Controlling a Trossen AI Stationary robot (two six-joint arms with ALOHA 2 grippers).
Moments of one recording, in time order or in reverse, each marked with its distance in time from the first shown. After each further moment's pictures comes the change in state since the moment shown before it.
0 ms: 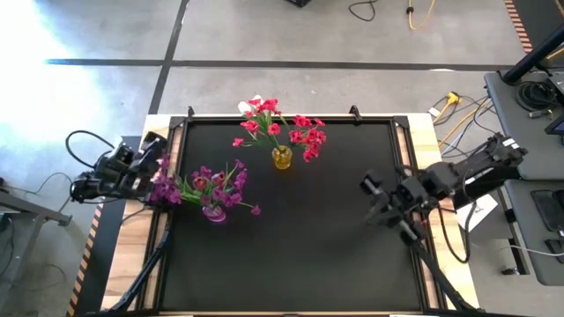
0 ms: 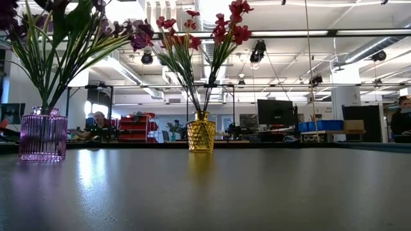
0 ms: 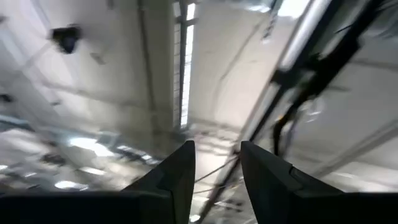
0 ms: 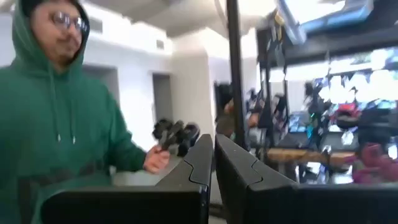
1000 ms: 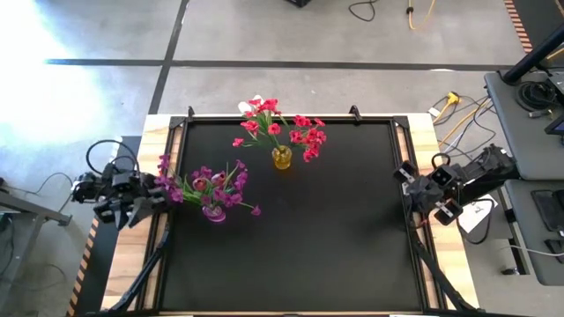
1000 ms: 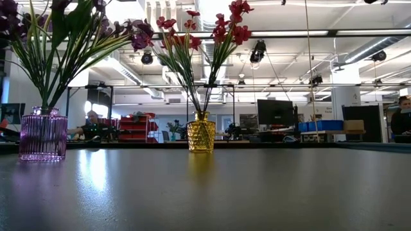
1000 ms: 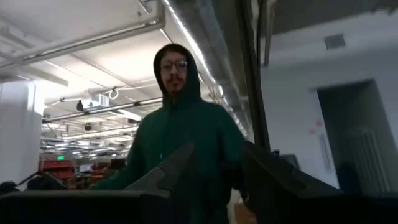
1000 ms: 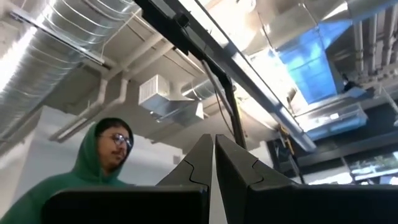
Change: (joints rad) left arm -0.001 -0.004 -0.147 0.289 1.118 -0.837; right arm -0.002 -0.596 -0.659 0.602 0.052 0.120
